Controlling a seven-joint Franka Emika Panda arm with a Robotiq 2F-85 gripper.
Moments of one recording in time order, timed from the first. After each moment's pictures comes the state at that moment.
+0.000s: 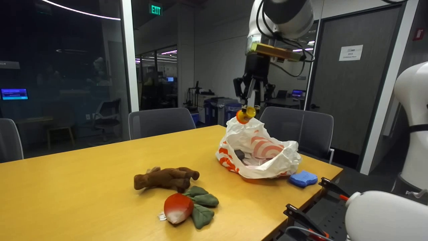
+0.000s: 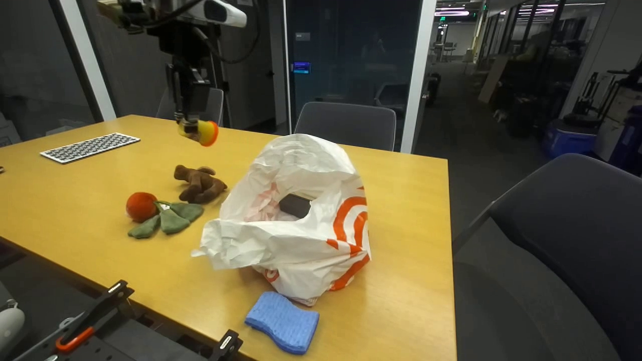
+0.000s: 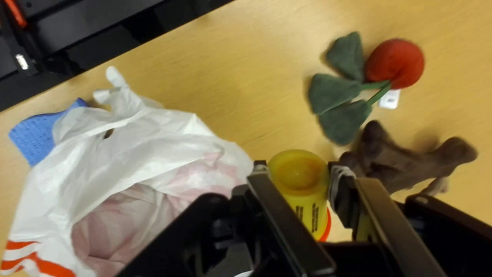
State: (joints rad) arm 0.83 -0.40 -0.60 -2.50 -0.05 2.14 0.68
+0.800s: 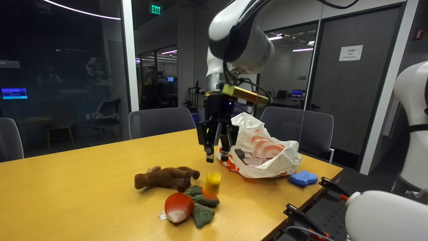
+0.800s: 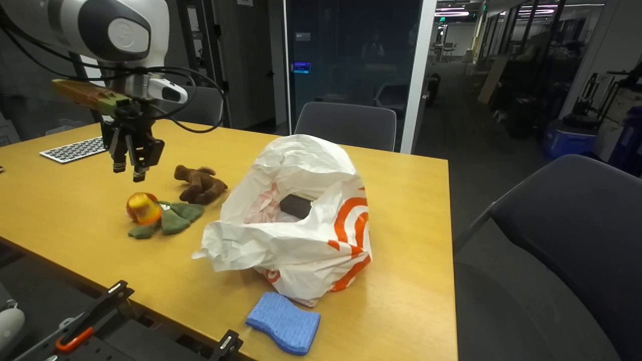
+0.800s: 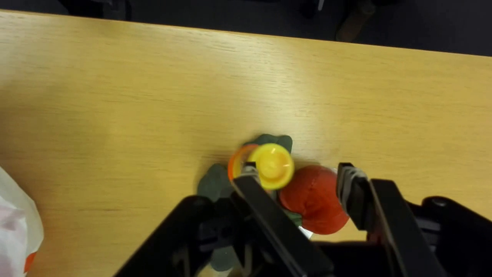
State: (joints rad) arm 0.82 0.05 -0.28 -2.42 0.40 2.32 0.13
